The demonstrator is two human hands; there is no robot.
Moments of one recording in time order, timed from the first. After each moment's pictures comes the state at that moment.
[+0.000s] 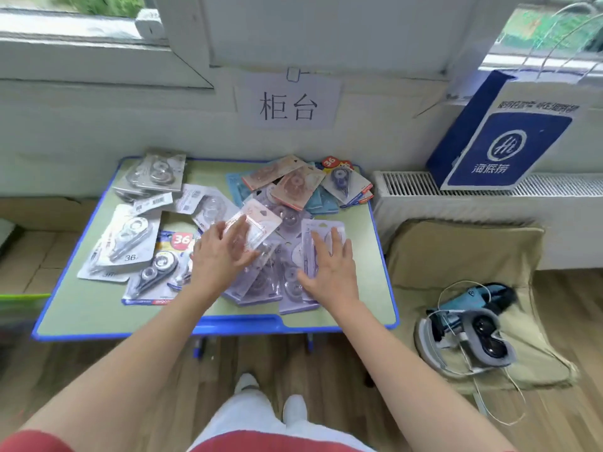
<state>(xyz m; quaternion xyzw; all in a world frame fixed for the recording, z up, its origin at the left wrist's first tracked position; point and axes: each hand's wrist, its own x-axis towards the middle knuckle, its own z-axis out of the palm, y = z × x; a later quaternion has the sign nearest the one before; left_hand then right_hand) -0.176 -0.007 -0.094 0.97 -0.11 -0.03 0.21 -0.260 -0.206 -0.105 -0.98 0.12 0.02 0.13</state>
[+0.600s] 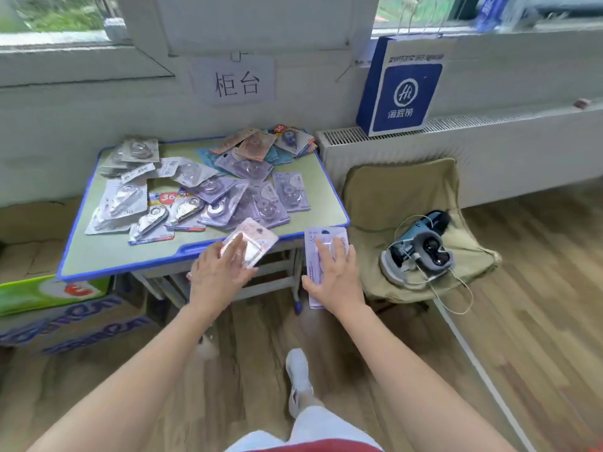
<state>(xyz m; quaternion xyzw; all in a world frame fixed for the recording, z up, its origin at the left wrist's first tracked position) -0.389 0.047 -0.089 0.97 -0.19 -0.05 0.17 -0.497 -0.151 -0.106 -0.97 0.21 -0.02 0.10</state>
